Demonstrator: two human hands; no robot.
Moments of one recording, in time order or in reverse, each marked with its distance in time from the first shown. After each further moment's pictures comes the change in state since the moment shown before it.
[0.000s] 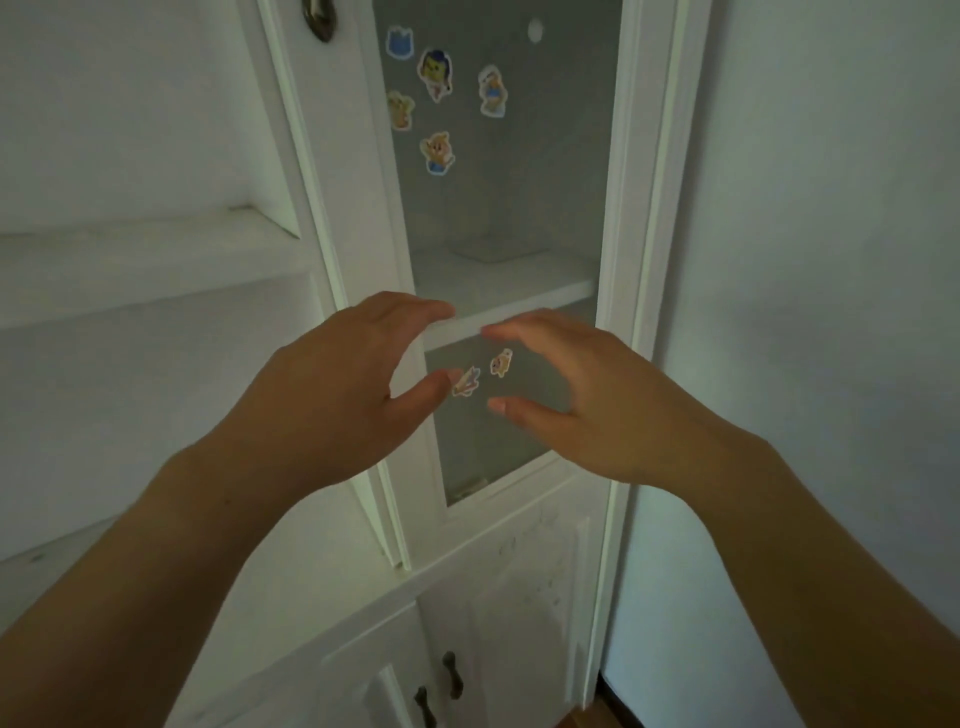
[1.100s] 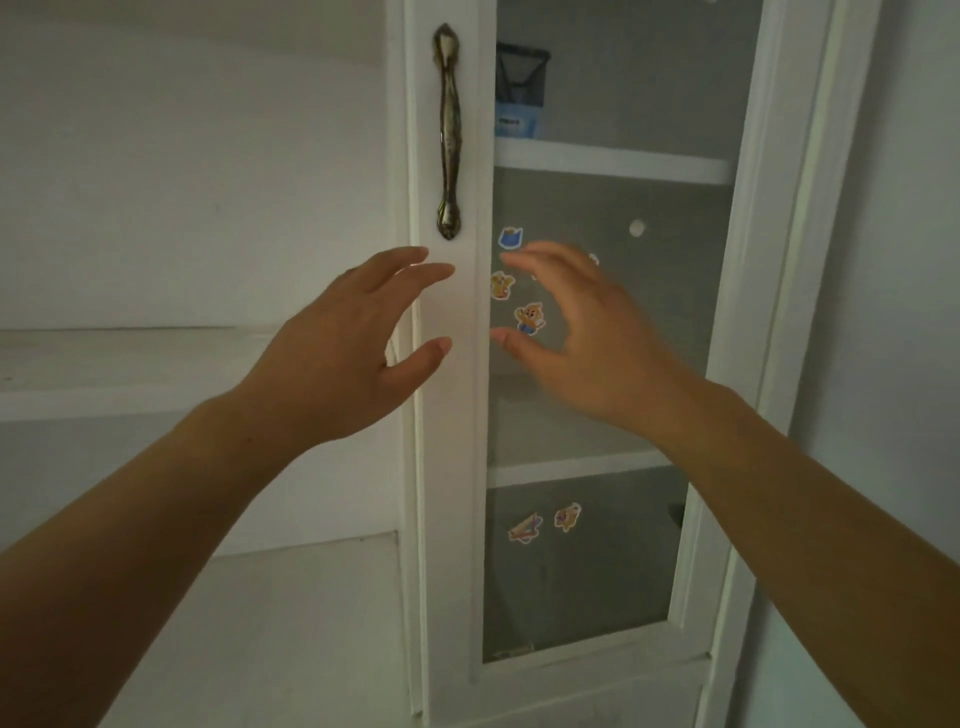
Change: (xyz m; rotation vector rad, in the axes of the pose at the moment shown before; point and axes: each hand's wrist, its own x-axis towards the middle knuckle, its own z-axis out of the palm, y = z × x) left_hand 0.051 -0.017 -0.071 0.242 0.408 -0.125; right_hand 0.131 -0.011 -0.062 -0.046 0.301 -0.466
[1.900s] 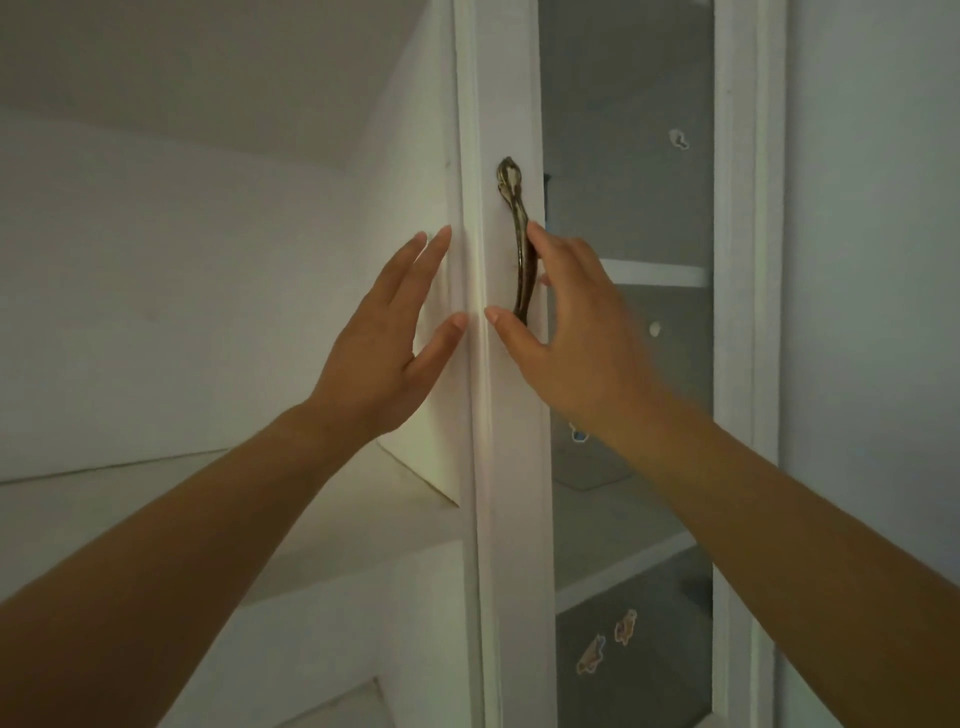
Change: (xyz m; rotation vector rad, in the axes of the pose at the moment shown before) left_hand 0.103 -0.100 0.024 -0.408 0.301 0.260; right_hand 0.102 -0.051 0.031 -0.198 0.388 0.154
